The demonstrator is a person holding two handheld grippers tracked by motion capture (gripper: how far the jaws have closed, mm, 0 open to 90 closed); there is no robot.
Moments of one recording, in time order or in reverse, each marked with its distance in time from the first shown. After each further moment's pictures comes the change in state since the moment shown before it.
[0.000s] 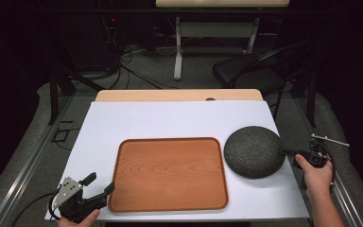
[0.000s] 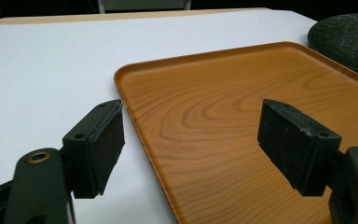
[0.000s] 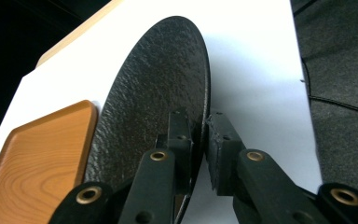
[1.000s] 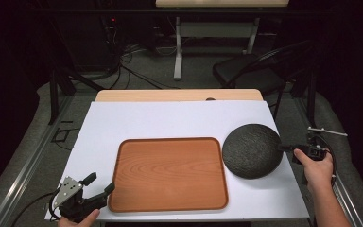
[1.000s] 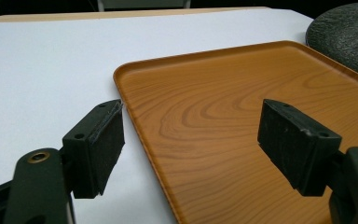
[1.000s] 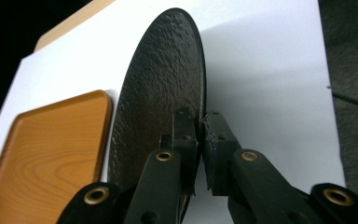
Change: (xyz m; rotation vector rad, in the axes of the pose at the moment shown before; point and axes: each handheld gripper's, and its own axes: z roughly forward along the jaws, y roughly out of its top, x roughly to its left) left arm 0.001 0.000 0.001 0.007 -0.001 -0.006; right arm 0.027 0.017 -0.005 0.084 -0.024 -0.036
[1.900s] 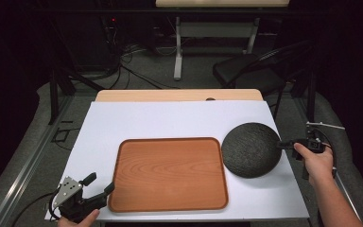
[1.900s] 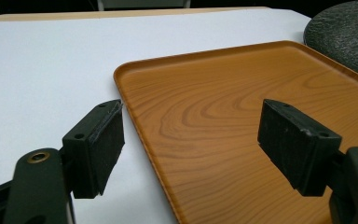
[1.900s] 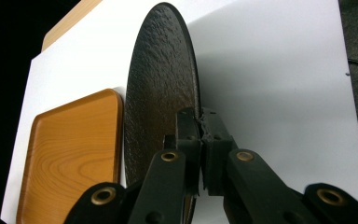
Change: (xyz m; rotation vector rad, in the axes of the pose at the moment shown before) left arm 0.000 0.000 0.000 0.000 -0.001 -0.002; right arm 0.002 0.019 0.005 0.097 0.022 0.096
